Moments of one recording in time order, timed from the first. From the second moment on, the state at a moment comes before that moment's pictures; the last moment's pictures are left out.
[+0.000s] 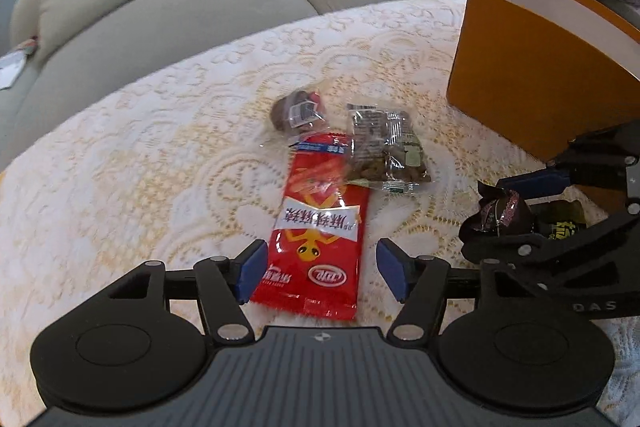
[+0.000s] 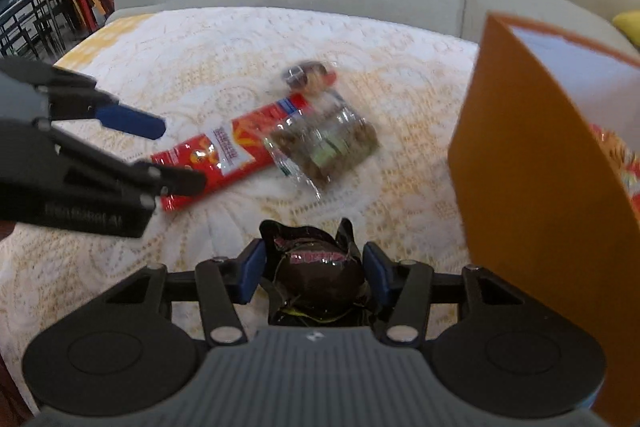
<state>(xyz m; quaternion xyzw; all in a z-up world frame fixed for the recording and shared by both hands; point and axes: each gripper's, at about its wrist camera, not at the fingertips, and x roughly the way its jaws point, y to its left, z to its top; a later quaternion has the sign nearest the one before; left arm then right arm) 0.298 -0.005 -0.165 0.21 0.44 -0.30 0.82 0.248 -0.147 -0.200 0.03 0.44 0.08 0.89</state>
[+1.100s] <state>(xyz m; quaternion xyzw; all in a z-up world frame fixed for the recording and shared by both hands) 0.287 -0.012 -0.171 0.12 0.53 -0.21 0.81 0.238 -0.152 -0.197 0.06 0.47 0.09 0.88</state>
